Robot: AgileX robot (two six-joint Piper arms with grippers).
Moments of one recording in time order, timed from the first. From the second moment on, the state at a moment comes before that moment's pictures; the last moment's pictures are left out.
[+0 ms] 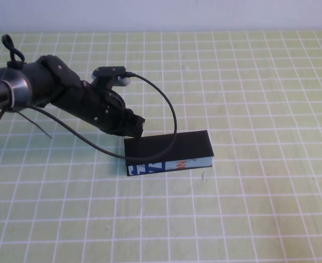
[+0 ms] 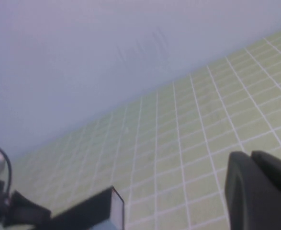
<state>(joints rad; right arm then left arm) 0.11 -0.01 0.03 0.65 0.08 -0.11 -0.28 2.09 -1.50 -0.80 0.78 0.75</state>
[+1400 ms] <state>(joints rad) 0.65 1.68 -1.20 0.37 0.60 -0.91 -0.28 2.09 -1.50 -0.70 0.76 0.71</state>
